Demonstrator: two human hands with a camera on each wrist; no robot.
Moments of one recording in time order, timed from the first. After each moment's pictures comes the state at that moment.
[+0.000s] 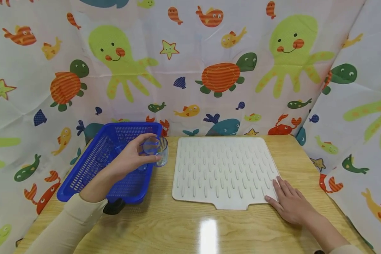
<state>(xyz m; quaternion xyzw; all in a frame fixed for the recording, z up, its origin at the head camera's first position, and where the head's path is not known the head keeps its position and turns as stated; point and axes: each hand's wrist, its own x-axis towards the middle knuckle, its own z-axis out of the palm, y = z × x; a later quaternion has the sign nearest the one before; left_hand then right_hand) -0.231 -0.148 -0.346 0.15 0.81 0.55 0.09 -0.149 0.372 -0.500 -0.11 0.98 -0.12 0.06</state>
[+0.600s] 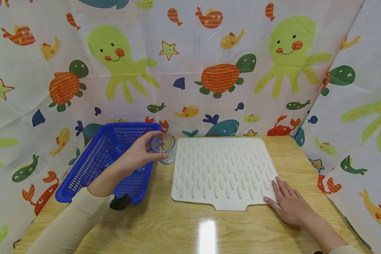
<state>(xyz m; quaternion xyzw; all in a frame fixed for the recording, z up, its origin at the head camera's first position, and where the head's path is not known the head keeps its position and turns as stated) -0.242 -0.125 -0.341 0.17 0.81 0.55 0.10 -0.150 0.373 -0.502 -0.11 0.99 -0.11 0.05</state>
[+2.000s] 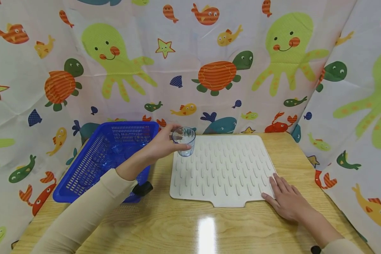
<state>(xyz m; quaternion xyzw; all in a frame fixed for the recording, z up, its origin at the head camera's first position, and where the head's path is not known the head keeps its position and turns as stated) -0.264 -0.055 -0.330 0.15 0.84 0.51 0.12 -0.149 0.372 -0.496 -0.11 0.99 -0.11 0.06</state>
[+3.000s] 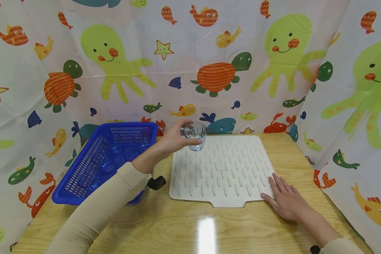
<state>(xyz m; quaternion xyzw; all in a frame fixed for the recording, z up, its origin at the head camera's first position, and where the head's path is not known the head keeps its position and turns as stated) -0.281 -0.018 -0.329 0.16 0.82 0.54 0.12 -0.149 0.374 -0.493 -0.11 0.99 -0.11 0.06</state>
